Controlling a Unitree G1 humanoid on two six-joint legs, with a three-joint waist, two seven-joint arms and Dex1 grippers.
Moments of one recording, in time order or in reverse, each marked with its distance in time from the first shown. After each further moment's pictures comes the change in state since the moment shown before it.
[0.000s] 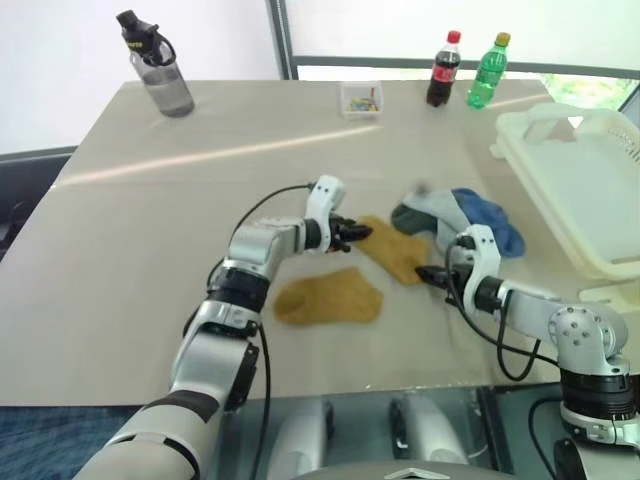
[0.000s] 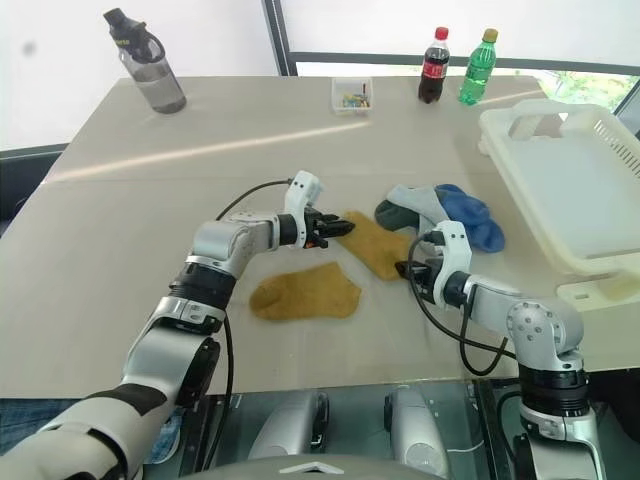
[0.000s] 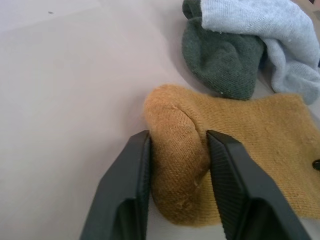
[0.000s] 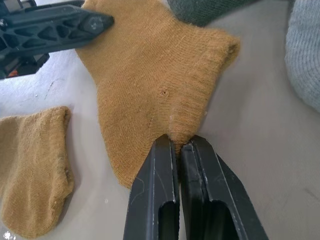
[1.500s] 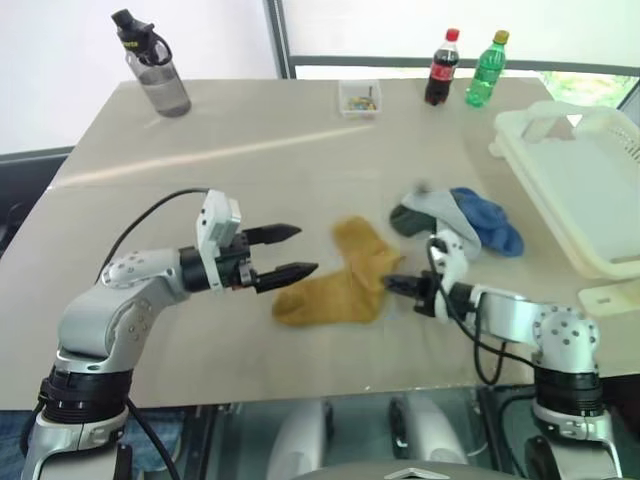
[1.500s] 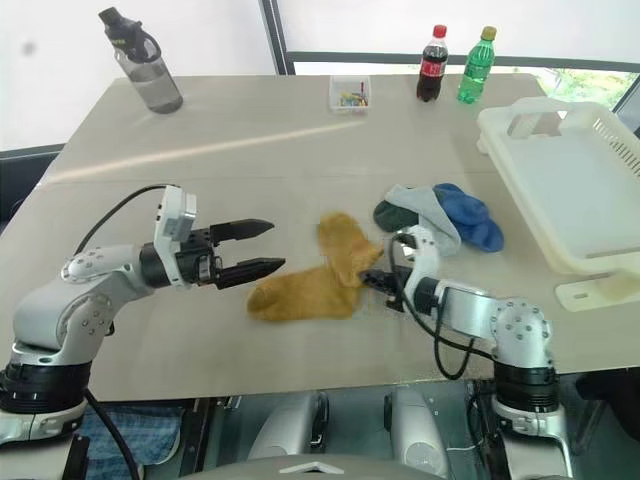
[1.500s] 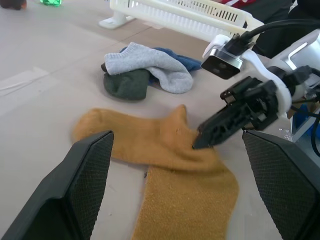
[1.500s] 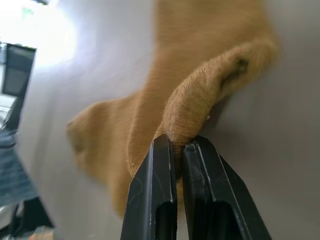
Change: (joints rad) left arm 0.569 0.477 0.272 -0.763 -0.375 -0.150 -0.301; right arm -0.023 0.105 -0.018 0.045 0.371 0.084 -0.290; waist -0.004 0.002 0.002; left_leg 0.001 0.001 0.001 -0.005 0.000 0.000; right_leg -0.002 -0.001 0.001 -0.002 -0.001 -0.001
